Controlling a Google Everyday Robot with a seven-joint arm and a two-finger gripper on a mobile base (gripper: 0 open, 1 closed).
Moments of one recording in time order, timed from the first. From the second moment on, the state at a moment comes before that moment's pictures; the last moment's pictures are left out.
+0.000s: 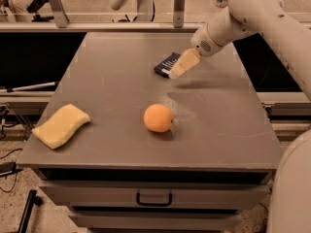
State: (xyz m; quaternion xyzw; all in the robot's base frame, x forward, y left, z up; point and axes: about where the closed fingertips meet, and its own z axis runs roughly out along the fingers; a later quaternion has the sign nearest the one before) arm 0.729 -0.098 0.857 -0.50 0.79 0.13 0.33
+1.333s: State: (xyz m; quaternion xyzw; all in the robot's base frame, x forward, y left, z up) arm 0.738 -0.080 0.835 -0.44 0.81 0.18 0.35
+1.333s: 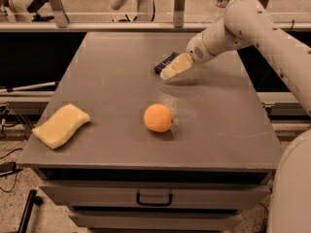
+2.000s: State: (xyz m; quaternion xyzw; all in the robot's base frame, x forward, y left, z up) arm 0.738 -0.075 0.831 -0.44 0.81 0.19 0.35
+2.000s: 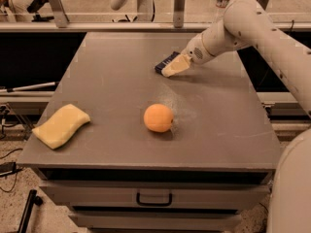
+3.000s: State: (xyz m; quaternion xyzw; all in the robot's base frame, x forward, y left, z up) arm 0.738 -0.073 0.834 -0.44 0.81 0.19 0.34
